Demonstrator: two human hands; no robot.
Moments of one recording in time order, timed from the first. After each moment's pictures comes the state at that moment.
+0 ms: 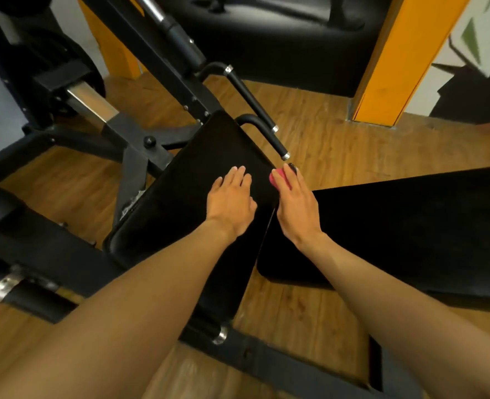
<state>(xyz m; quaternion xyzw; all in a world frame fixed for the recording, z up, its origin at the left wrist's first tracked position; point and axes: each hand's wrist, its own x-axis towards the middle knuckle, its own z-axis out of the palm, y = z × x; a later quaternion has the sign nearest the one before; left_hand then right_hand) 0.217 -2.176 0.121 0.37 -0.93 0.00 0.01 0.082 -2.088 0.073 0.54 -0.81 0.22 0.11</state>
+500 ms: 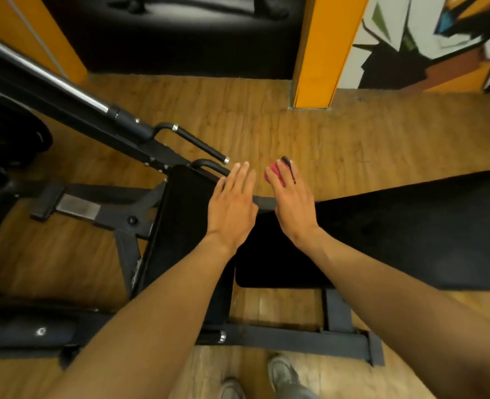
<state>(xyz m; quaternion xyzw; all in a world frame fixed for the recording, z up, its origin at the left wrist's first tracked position) 0.138 -2.149 0.373 0.24 -0.97 -0.02 0.07 0.022 -2.043 0.352 0.46 -0.87 0.14 0.07</state>
